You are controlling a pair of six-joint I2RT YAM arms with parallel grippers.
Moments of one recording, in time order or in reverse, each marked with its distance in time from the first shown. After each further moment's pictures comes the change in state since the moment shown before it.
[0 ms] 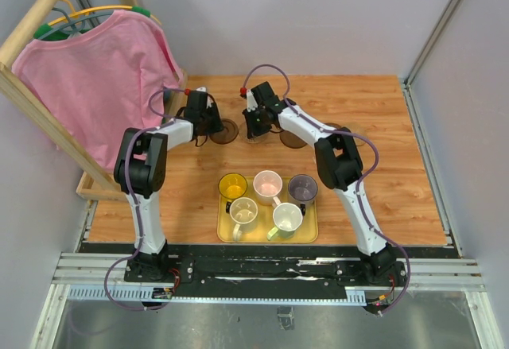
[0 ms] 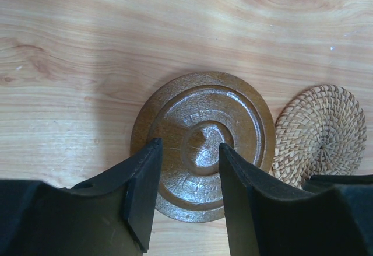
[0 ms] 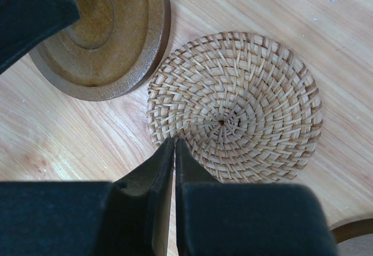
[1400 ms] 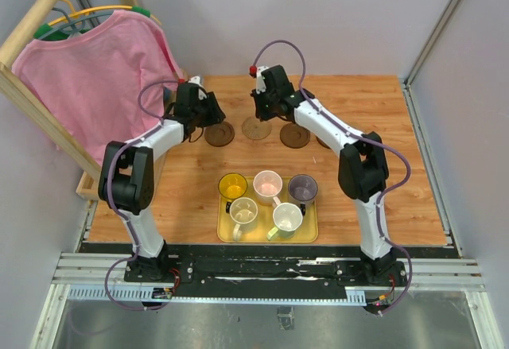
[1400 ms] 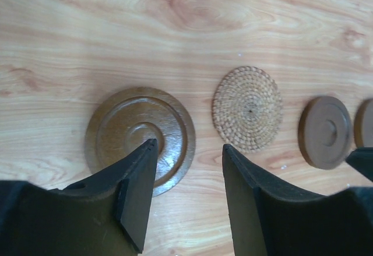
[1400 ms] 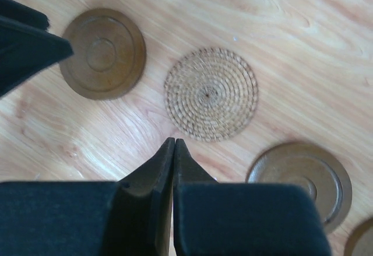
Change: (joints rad) left arm 0.009 -0.197 -0.051 -0.006 0.100 -0.007; right arm 0.000 -0.294 -0.142 0.056 0.138 -0.014
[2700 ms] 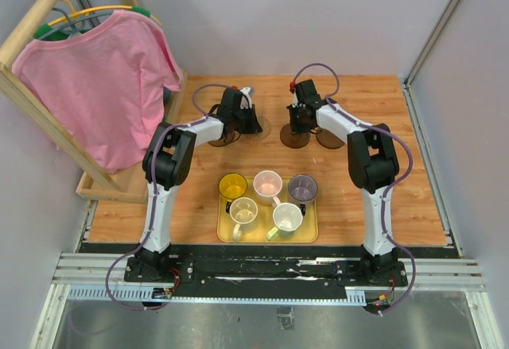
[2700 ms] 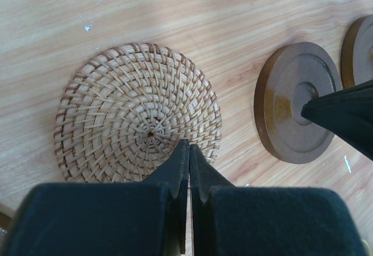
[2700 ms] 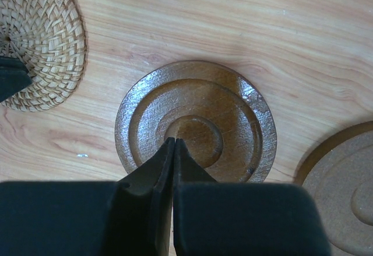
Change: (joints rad) left arm -0.195 0.413 0.303 0.050 0.214 0.056; right arm -0.210 0.019 -0.264 0.021 0.057 0.099
